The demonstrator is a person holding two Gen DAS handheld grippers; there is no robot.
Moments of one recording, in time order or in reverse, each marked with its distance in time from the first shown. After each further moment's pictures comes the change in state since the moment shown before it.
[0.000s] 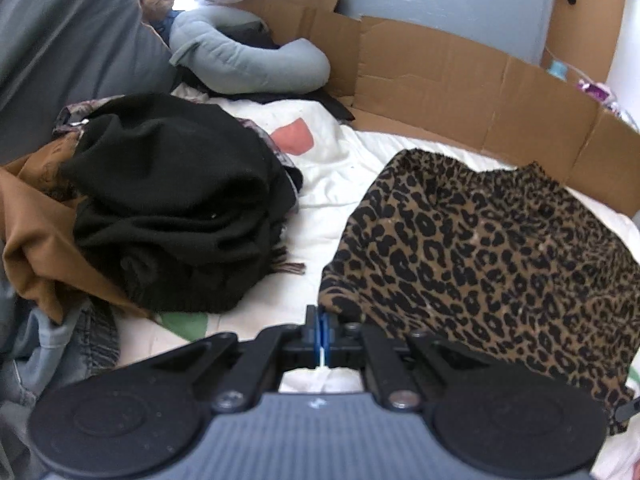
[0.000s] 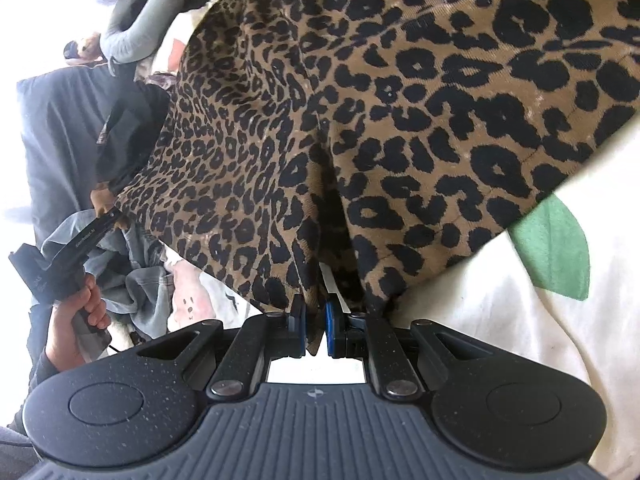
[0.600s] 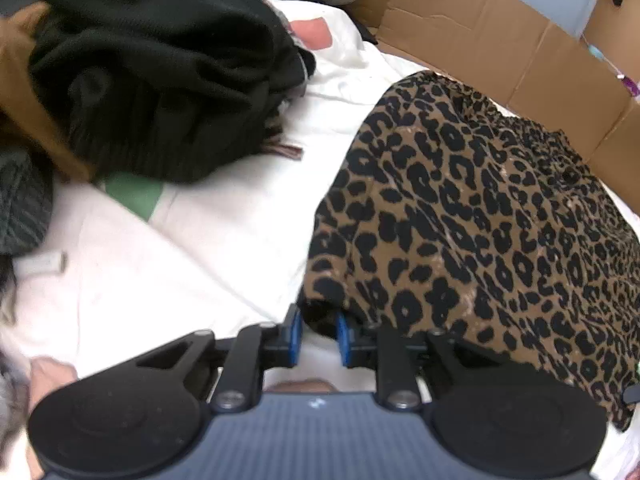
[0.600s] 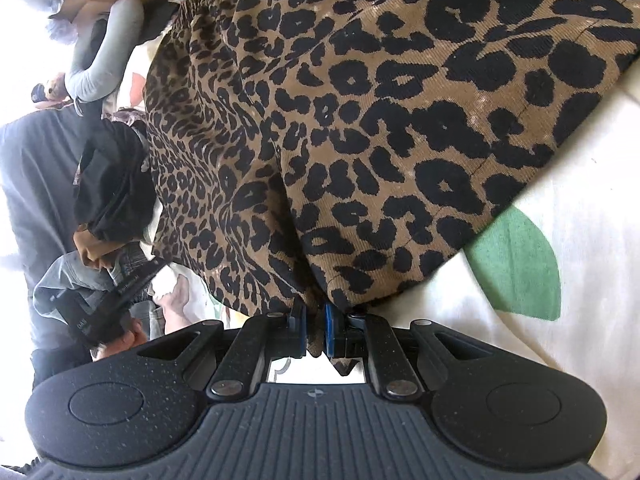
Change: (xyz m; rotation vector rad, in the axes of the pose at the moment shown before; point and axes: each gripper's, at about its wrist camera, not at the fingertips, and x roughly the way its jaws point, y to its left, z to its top) left arm 0.059 0.010 -0.066 -0.168 0.116 -0.074; right arm 0.004 -0.023 0.012 0.115 -0.035 -0.026
